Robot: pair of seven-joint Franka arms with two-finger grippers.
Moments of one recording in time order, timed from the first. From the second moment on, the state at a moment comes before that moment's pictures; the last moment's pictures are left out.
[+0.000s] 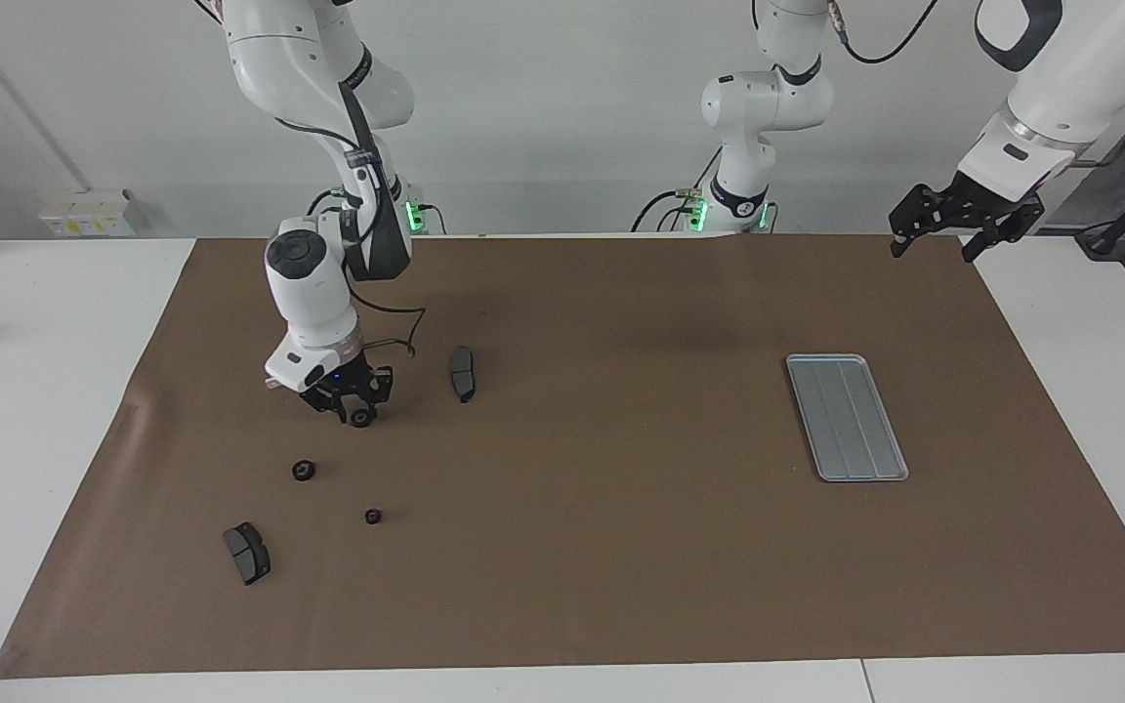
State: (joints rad) left arm -0.03 0.00 0.05 -1.55 -0.01 1.48 0.18; right arm 0.03 0.19 0.08 -2.22 -0.10 2.50 0.01
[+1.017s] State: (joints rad) left arm -0.03 0.00 0.05 -1.55 -0.01 1.48 0.18; right arm -0.02 0.05 0.08 -1.73 -0.07 1.85 0.23
